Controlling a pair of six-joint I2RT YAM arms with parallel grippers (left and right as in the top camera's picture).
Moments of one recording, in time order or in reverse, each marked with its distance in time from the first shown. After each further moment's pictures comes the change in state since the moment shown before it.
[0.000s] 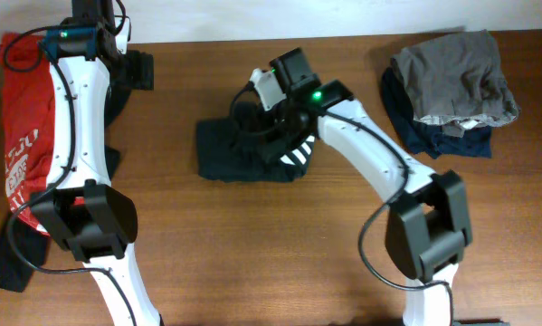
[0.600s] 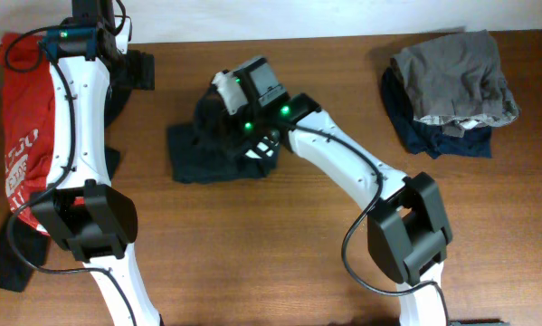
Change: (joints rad) left arm 0.000 0.000 0.000 0.000 0.011 0.000; right arm 0.123 0.035 0.038 0.193 0.009 0.026
